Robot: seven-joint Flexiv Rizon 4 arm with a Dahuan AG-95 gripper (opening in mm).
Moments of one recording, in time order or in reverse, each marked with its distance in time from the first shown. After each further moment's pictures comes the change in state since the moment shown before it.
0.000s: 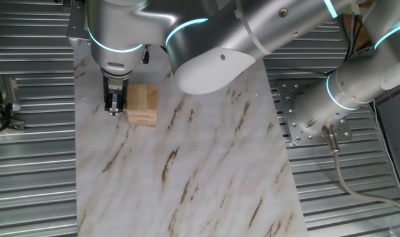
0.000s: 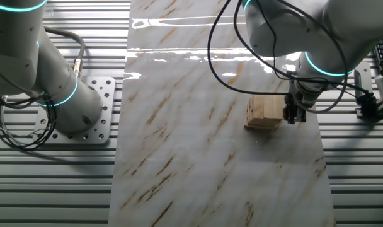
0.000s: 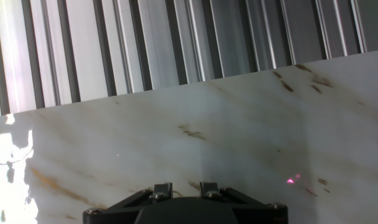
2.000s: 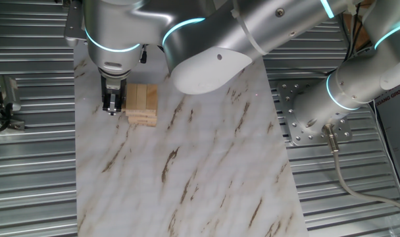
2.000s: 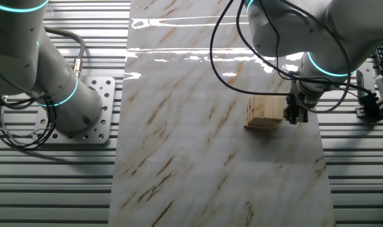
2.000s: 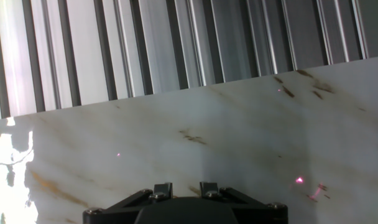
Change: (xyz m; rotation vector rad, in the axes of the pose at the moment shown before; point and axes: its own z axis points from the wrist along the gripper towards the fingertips) arm -0.004 0.000 0.001 -0.002 0.002 -0.005
